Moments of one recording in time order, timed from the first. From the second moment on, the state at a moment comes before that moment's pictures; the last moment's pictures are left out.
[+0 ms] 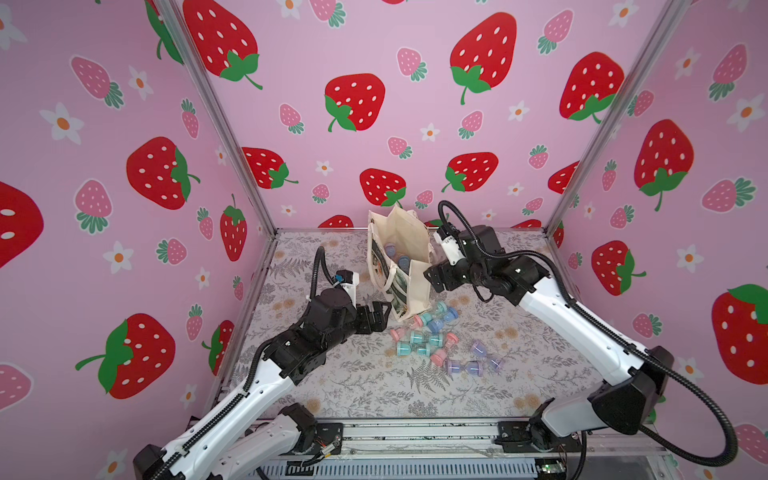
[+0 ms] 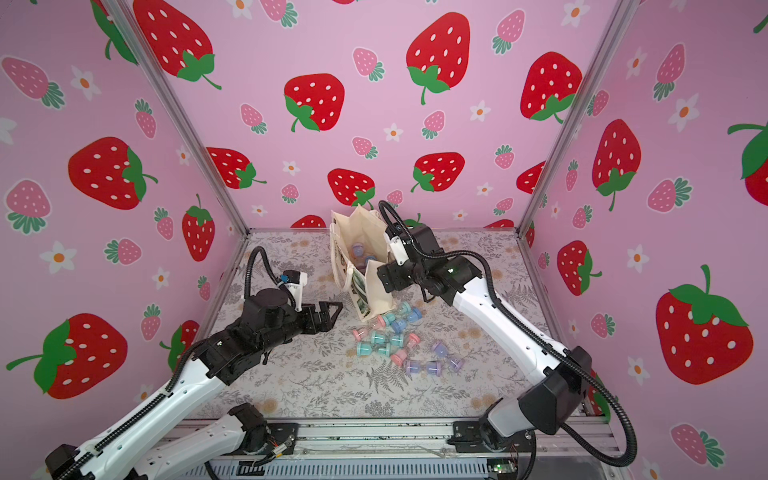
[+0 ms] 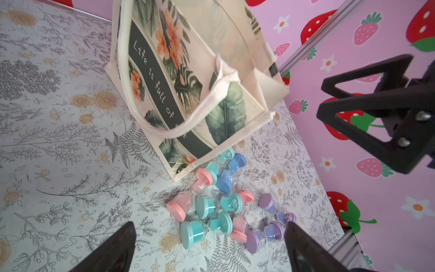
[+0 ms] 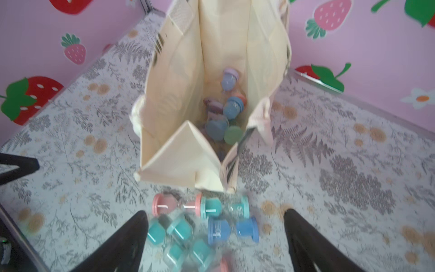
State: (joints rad) left arm -0.66 0.87 0.82 -0.48 -0.02 -0.60; right arm 0.78 1.43 1.45 -0.75 0.03 0.07
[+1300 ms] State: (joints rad) left arm -0.89 0.84 0.61 -0.46 -0.13 -0.65; right arm 0.94 1.32 0.77 -0.78 0.04 0.25
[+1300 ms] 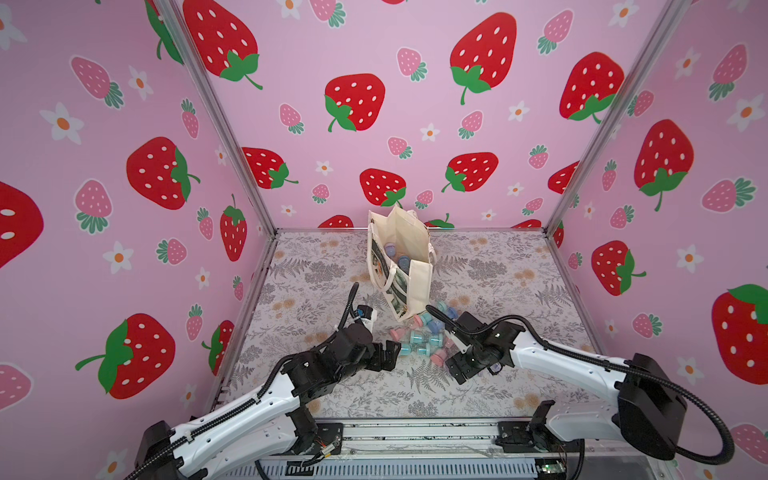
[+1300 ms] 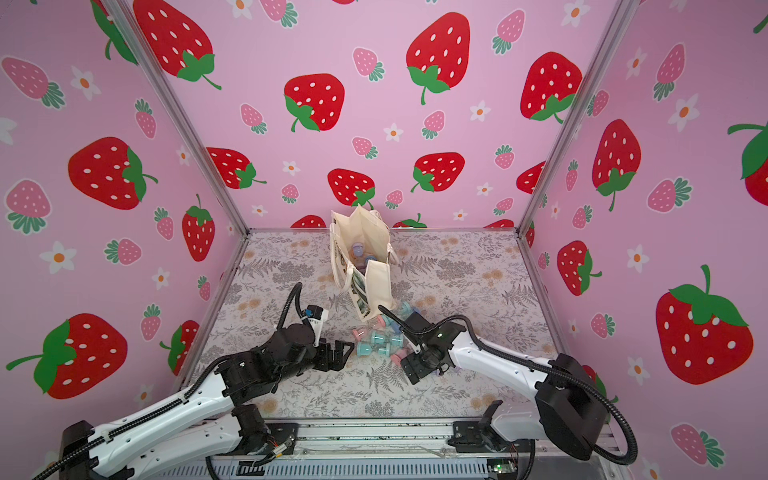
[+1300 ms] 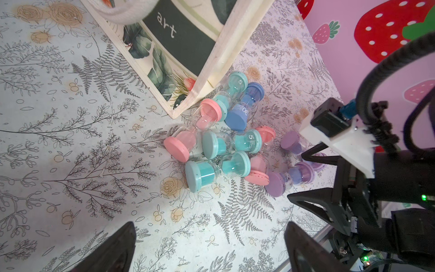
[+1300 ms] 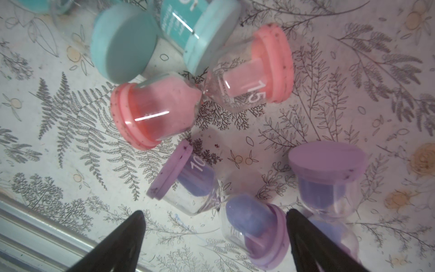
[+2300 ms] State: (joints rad) left arm -0.90 0.87 0.61 -0.45 -0.14 -0.65; right arm 1.07 1.40 0.68 -0.67 0.01 0.39
